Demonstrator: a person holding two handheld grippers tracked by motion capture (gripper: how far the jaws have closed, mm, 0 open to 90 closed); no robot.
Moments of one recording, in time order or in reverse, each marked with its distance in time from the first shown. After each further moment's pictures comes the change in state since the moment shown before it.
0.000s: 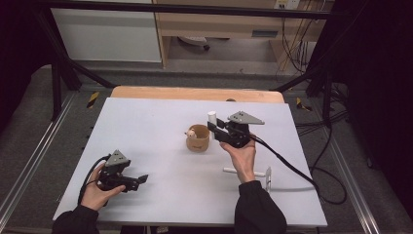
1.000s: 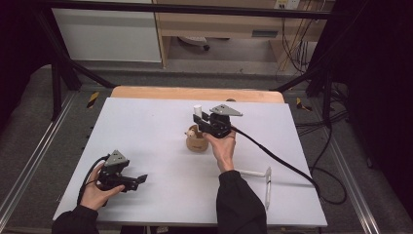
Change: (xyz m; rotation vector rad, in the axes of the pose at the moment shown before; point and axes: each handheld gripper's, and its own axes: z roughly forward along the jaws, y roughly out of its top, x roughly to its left) left arm 0.001 -0.001 0.000 0.004 0.012 -0.007; right arm 0.005 -0.002 0.067 -0.004 -0.014 0.033
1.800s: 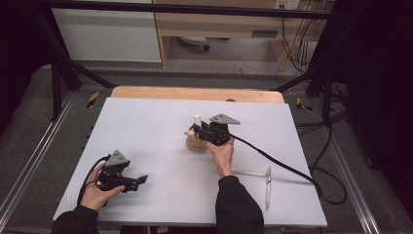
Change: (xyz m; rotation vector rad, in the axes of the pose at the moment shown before) left arm -0.001 0.000 0.001 0.005 -0.006 0.004; right arm -0.009 -0.038 0.013 0.041 0.019 0.027
